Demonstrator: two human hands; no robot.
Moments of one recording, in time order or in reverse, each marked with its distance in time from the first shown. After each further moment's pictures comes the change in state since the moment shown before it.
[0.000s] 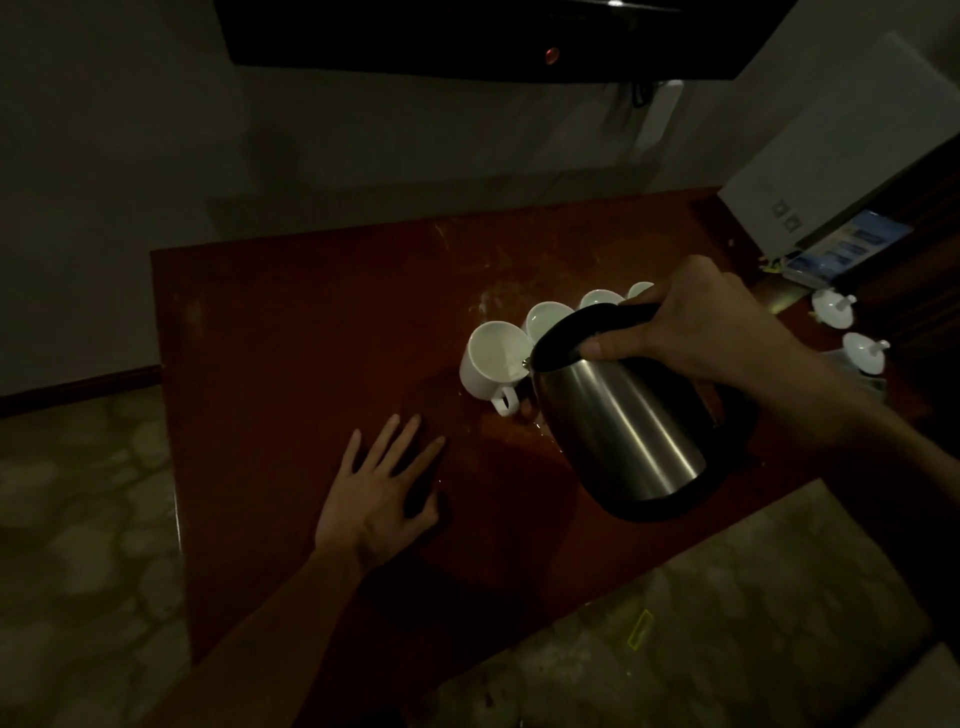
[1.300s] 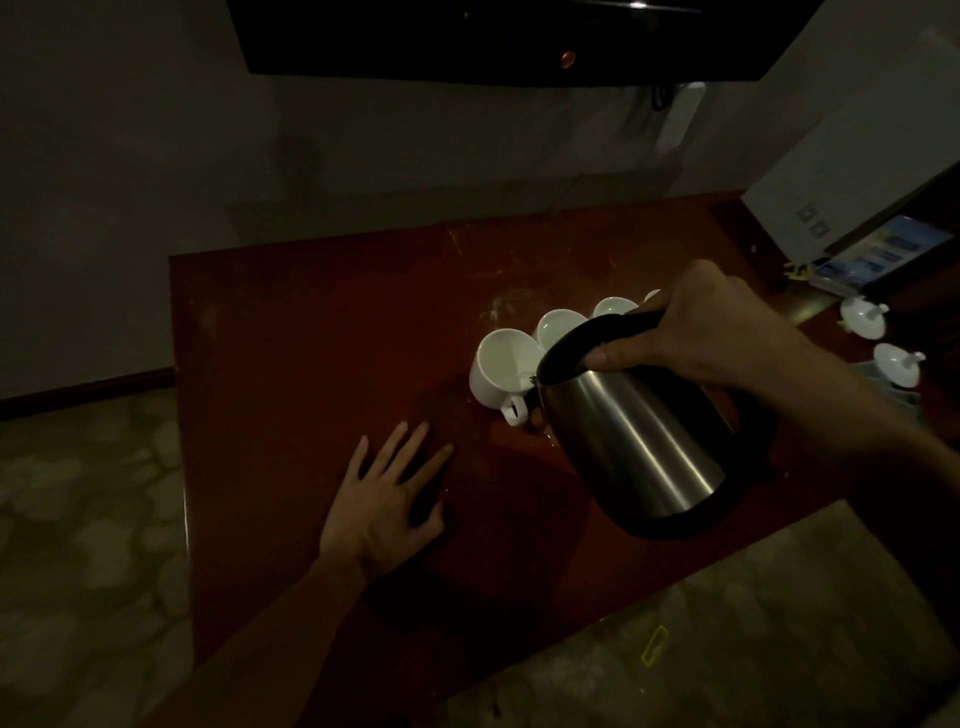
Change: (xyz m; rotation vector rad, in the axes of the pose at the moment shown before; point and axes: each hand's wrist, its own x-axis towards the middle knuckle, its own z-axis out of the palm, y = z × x) left_hand 0.002 0.000 0.000 0.005 0.025 -0.005; right_hand 0.008 -0.006 -0.003 -0.022 -0.056 0.015
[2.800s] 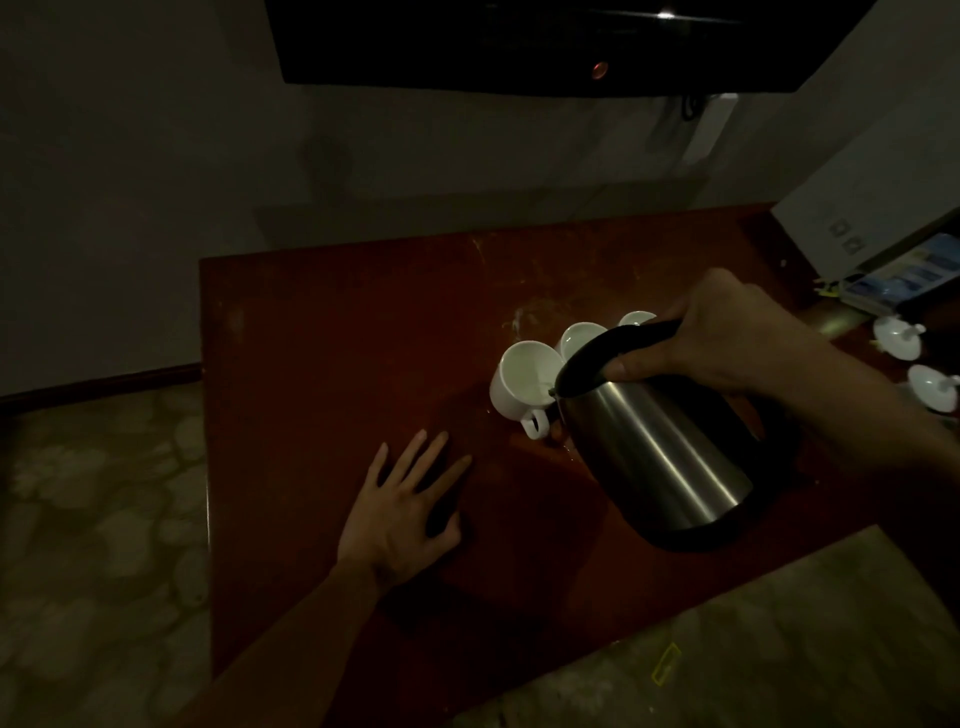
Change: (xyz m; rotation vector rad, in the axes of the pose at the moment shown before) left_hand 0.000 -0.002 0.004 -0.034 0.009 0.004; right_hand 0.016 -0.009 -0.002 -0.015 -0.058 0.005
